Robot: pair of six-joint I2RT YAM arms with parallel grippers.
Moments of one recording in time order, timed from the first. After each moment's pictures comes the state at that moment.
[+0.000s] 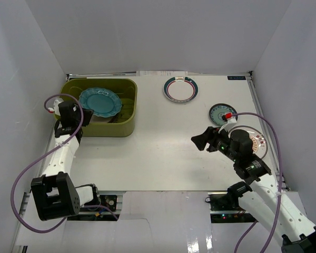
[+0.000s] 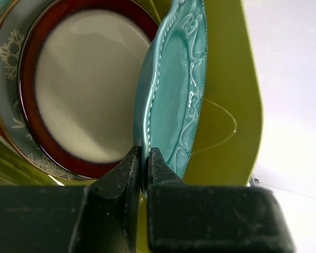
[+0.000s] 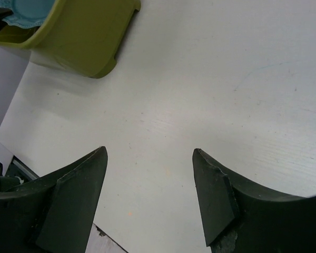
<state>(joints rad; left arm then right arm) 0.16 1.18 0.79 -0.10 0.04 -0.99 0.49 0.57 0.53 -0.25 -0.18 0.49</state>
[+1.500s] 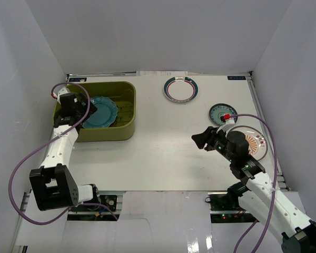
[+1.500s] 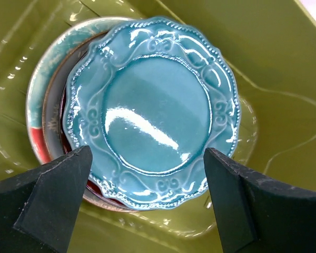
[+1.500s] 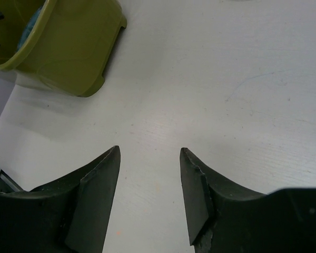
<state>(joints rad) 0.14 1.28 0.95 -0.30 -0.10 -0.55 0.49 0.62 0.42 -0.06 -0.14 0.50</state>
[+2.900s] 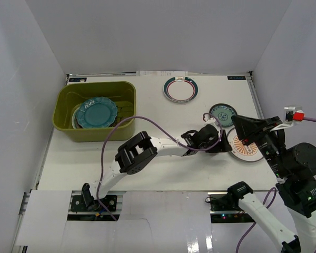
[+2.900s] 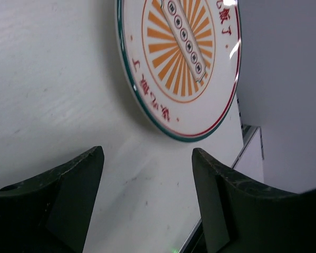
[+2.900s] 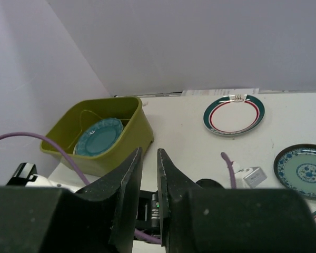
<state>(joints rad) -1.14 2.32 1.67 0.15 0.03 -0.97 0.48 0.46 1.15 -0.53 0.04 0.38</state>
